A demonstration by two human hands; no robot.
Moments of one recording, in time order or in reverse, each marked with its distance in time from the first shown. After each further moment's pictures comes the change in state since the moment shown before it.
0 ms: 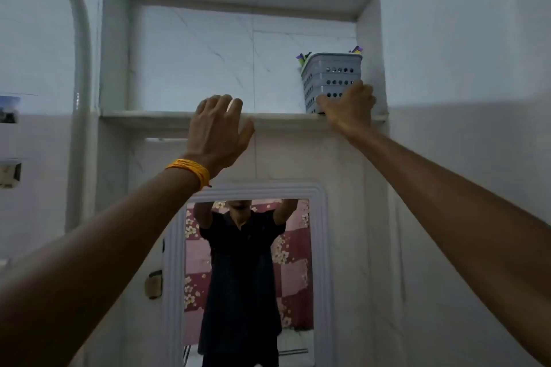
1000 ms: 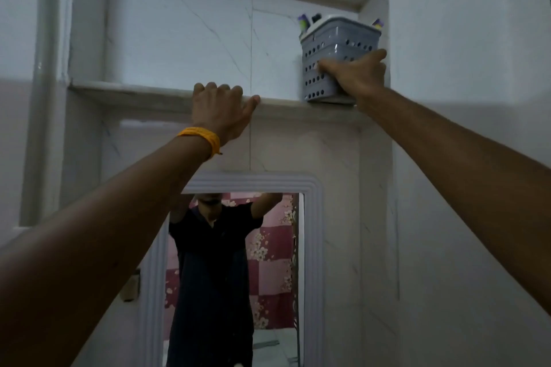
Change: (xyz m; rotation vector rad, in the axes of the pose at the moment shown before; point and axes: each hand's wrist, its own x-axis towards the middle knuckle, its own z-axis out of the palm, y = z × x) left_hand 0.031 -0.016 0.049 0.043 -0.160 -0.097; right_hand 0.034 -0.021 -0.002 0.225 0.092 0.118
